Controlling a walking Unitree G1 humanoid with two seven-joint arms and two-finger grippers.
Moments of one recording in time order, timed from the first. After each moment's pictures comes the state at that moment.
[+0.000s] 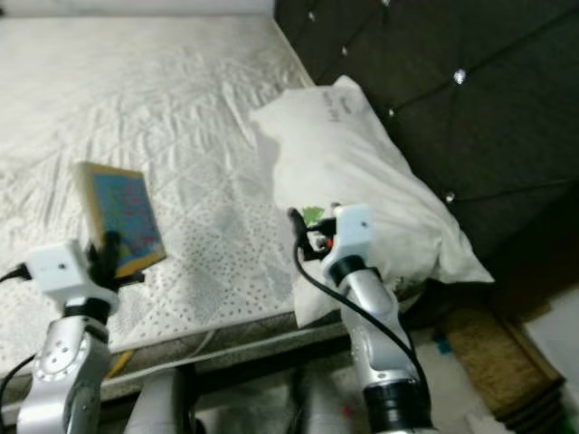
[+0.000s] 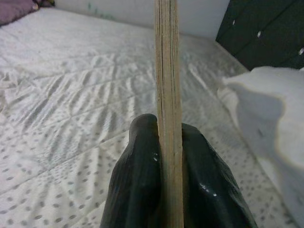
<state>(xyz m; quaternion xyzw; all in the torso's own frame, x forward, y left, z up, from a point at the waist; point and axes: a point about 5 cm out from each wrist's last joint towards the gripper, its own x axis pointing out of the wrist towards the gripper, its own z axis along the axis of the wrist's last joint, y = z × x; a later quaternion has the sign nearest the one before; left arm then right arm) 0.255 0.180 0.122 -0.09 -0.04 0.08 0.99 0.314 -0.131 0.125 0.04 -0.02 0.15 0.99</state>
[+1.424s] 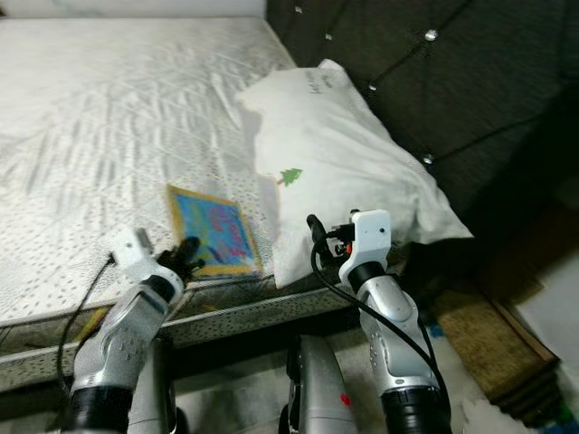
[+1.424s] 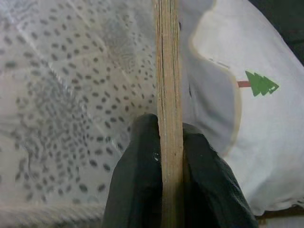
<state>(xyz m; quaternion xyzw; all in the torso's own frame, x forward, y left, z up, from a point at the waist) 0.310 0.134 0.087 -0.32 0.13 -0.05 0.94 0.310 -0.148 0.121 0.02 -0.01 0.13 0.99</state>
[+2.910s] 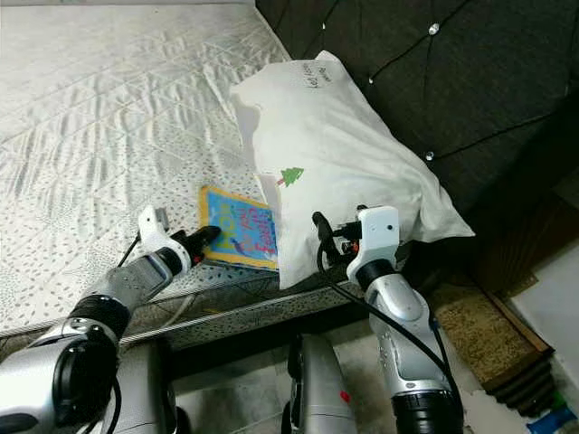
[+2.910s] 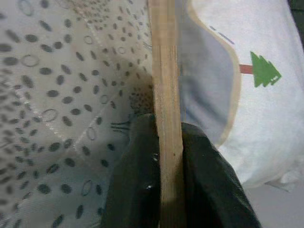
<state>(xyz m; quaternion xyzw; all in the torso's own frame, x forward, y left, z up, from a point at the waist) 0.361 0.145 0.079 -0.39 0.23 -0.12 0.88 0.307 -0.156 0.130 0.00 -0.02 0.13 0.99</state>
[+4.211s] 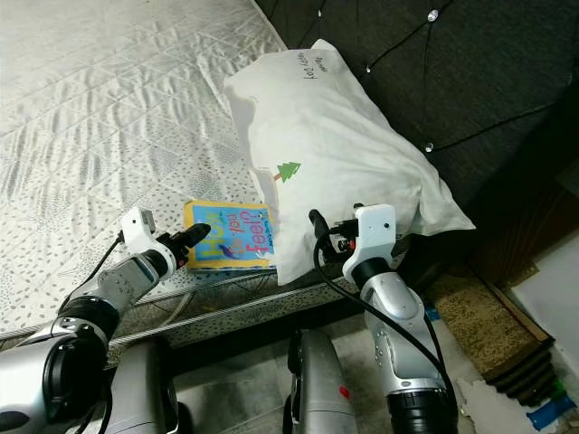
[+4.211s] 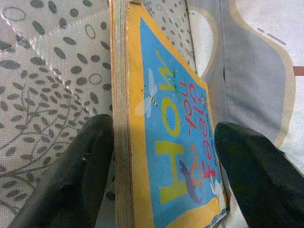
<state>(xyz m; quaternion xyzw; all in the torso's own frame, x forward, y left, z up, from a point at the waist) 0.360 0.163 0.074 -0.34 0.23 -0.08 0.91 0.309 -0.150 0.131 0.01 -0.02 0.14 0.99</state>
